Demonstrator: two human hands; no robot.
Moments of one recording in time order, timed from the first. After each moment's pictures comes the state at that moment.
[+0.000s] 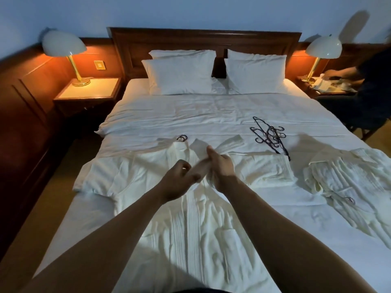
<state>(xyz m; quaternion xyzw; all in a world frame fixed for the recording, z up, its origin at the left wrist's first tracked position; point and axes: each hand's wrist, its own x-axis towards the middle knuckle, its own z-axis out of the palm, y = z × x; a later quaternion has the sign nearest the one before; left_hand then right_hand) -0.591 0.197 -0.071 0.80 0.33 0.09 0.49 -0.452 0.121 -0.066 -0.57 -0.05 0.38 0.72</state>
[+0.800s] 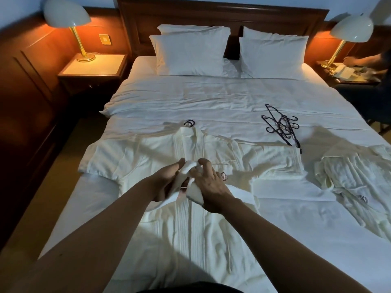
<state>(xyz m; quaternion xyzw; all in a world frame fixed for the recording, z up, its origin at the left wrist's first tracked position) -0.610 0.230 -0.105 0.46 0.40 -0.04 0.79 -0.486 0.096 -0.129 -0.74 -0.65 0.08 0.15</state>
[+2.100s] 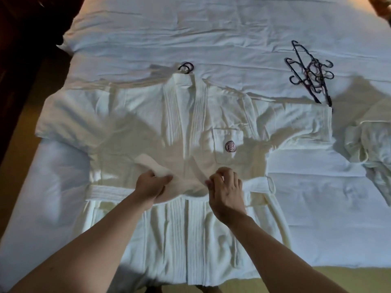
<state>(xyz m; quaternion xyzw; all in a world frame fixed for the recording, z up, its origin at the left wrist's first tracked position) -0.608 0.260 -0.338 0.49 0.64 0.04 0.59 -0.460 0.084 -0.314 -0.86 -0.46 0.07 0.22</state>
